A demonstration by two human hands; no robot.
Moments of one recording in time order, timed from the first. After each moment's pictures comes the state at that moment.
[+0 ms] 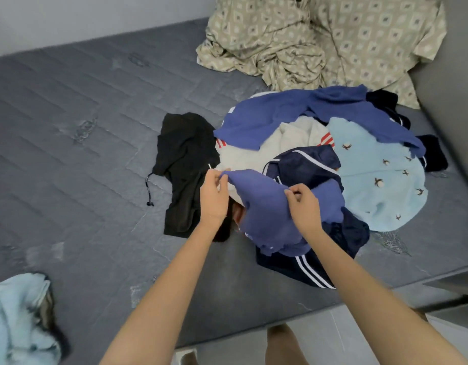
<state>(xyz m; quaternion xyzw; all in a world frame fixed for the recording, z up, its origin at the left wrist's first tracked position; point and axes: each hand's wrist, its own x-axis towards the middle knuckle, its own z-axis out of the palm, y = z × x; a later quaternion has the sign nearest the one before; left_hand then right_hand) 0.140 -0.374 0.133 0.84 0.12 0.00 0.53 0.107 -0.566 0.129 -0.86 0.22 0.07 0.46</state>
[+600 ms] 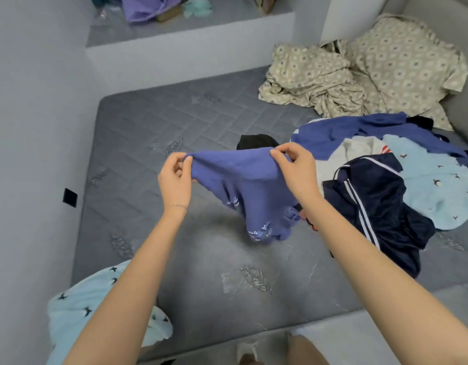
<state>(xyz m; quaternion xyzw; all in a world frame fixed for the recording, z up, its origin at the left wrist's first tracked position) 0.062 -0.018 0.292 0.78 0.10 0.19 0.58 0.067 -0.252 0.311 -0.81 0.07 -0.09 0.58</state>
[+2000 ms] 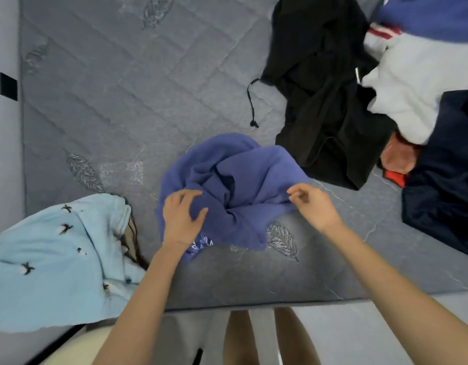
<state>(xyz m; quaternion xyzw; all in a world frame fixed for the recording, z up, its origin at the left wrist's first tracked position) -0.038 0.056 -0.091 0.97 0.07 -0.07 0.24 0.022 -0.245 -0.085 -0.86 0.11 0.30 0.41</state>
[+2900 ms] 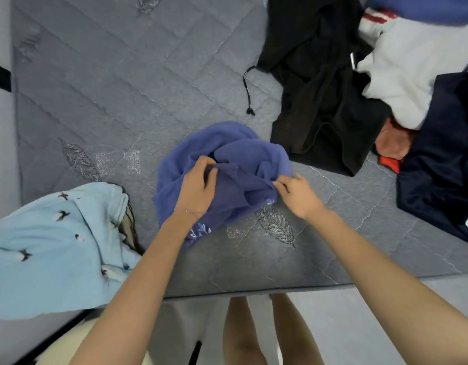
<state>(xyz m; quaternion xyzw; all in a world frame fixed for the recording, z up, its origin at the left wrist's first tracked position) -0.003 0.010 -0.042 0.89 0.07 -0.05 0.44 0.013 -0.225 -0.092 -0.91 -0.06 0.28 0.30</state>
